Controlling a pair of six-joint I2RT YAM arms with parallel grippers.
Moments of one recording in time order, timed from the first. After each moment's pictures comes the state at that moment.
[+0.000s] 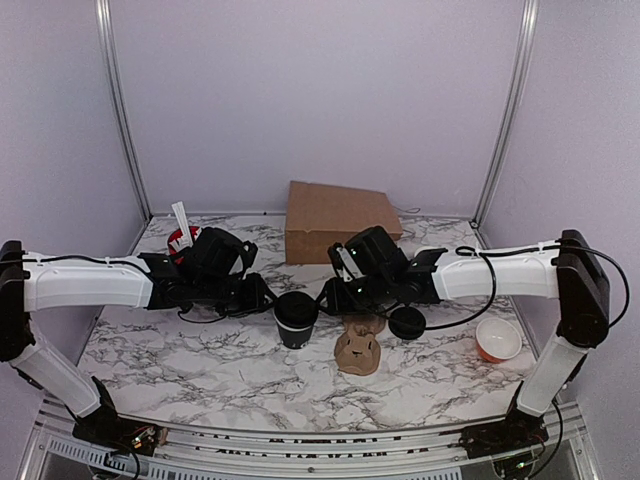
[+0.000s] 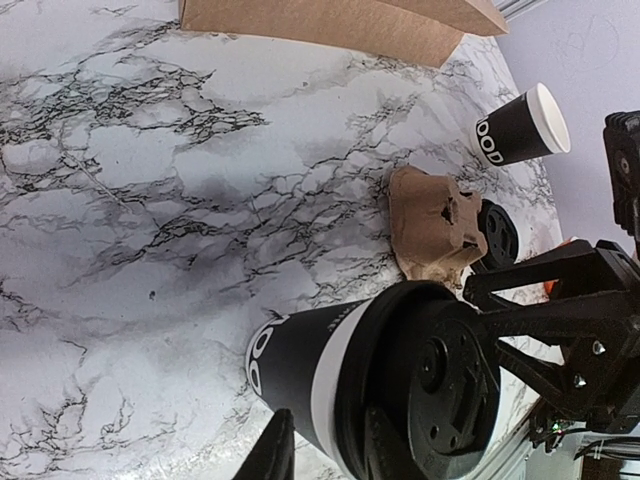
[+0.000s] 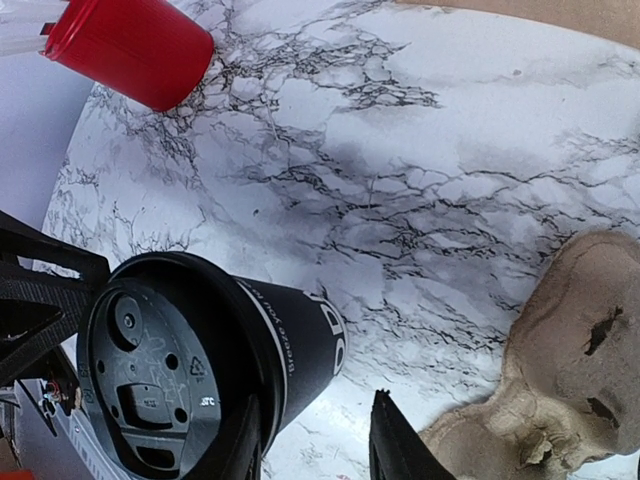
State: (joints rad) left arm -0.84 1.49 0.94 -0.20 0.06 -0.79; right arm 0.90 1.71 1.14 -0.21 -0.11 0.64
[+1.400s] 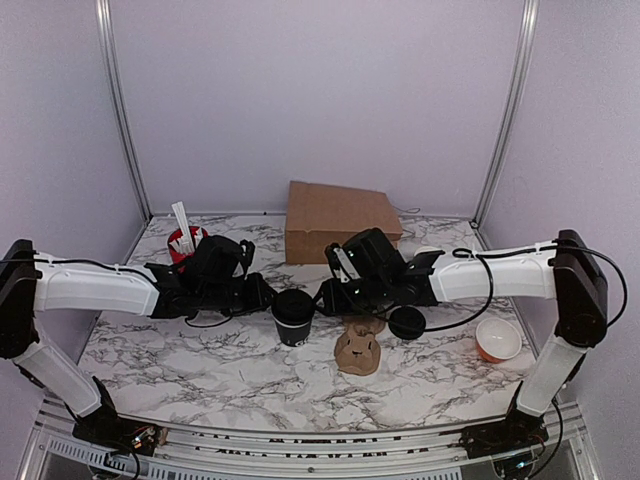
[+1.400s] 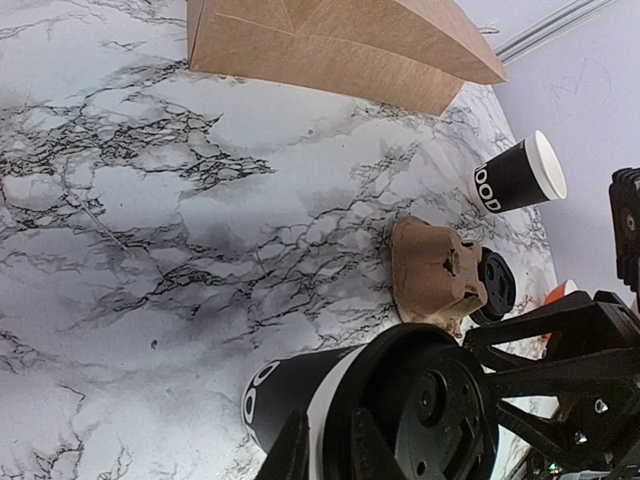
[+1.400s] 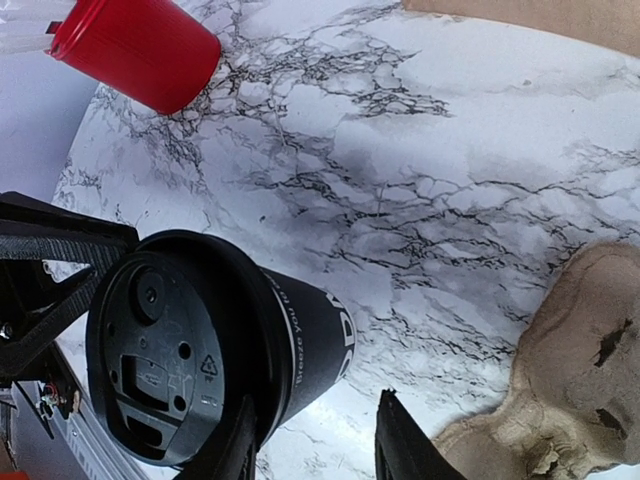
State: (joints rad) left arm -0.84 1.52 0.86 -0.01 -0.01 -0.82; right arm 0.91 1.73 1.14 -0.18 -0.10 0.63
